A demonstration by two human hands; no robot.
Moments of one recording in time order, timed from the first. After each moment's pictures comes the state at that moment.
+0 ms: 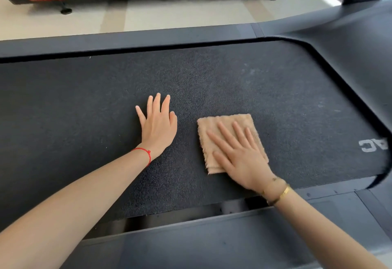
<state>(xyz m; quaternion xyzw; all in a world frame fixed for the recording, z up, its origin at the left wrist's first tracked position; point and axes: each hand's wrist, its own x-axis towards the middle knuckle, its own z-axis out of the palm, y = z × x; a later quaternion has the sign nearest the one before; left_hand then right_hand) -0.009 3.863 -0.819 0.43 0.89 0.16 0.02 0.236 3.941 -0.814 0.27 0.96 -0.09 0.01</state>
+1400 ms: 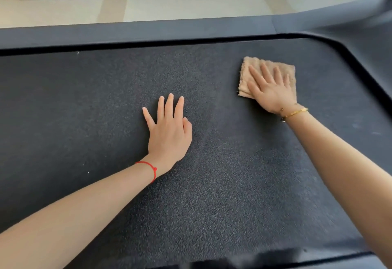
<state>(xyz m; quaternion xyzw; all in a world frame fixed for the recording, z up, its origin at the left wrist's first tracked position) -0.012 3.908 -0.828 0.45 0.89 0.10 0.01 0.137 4.172 -0.813 0.43 0.90 -0.10 0.02</state>
